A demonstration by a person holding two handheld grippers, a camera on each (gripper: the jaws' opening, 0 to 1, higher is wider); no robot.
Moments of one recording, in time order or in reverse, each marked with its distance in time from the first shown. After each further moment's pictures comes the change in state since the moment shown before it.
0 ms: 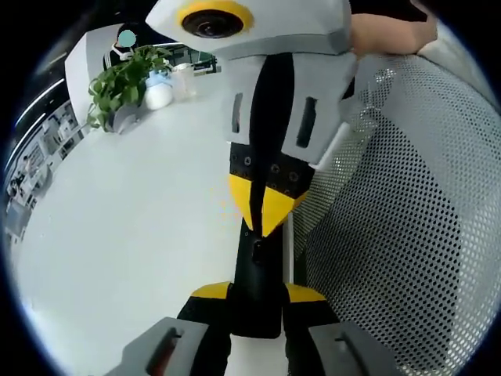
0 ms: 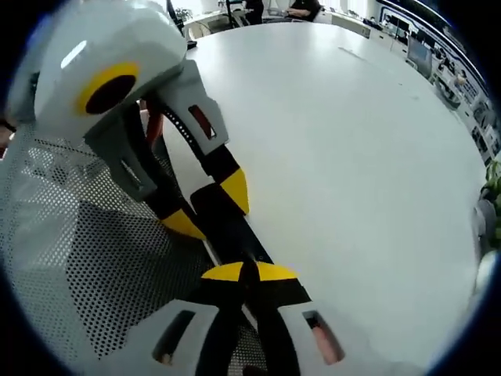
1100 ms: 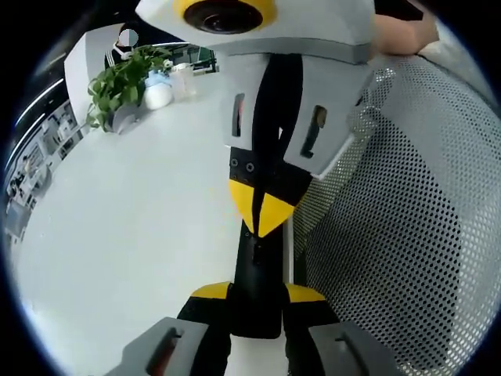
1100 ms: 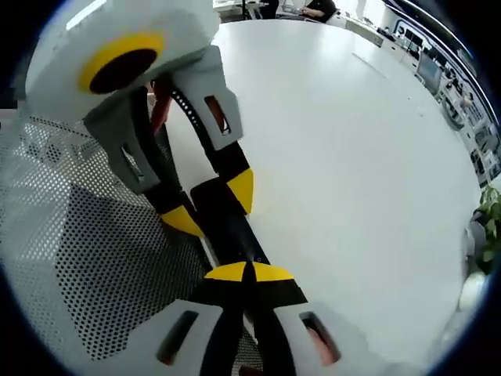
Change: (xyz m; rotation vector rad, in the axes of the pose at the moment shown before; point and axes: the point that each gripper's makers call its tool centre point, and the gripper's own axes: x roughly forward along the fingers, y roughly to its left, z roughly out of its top) left arm 0.001 0.001 0.000 0.001 0.003 -0.002; right arm 0.002 -0.009 0.000 -0.089 0.037 -0.071
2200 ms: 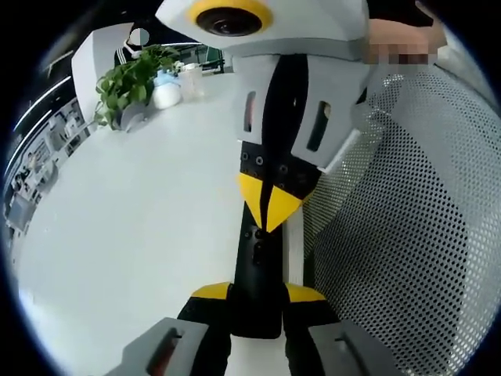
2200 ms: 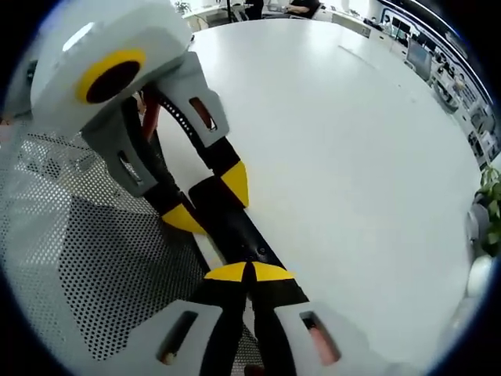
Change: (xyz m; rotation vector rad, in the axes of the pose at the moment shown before) left arm 0.001 0.008 0.001 -0.028 -0.011 0.038; right arm -0.003 -0.004 -0.003 0.042 0.002 -0.002
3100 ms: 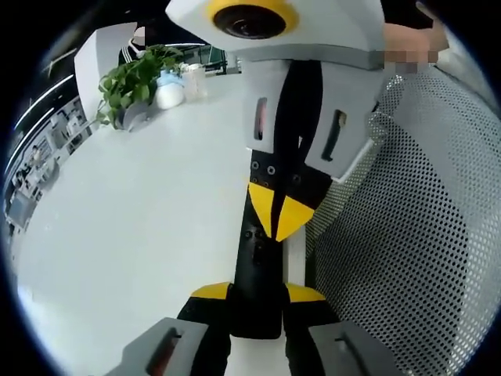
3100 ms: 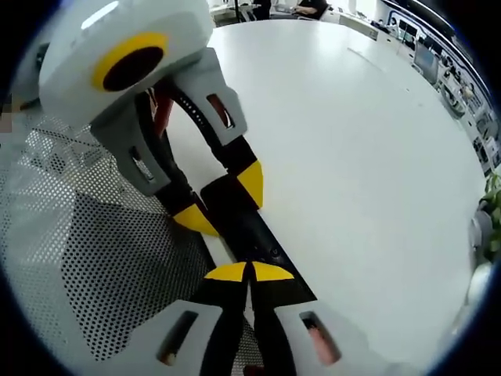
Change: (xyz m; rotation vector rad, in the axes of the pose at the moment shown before) left arm 0.000 0.001 0.000 -0.012 -0.011 0.001; right arm 0.003 0.009 0.002 -0.032 0.000 0.028
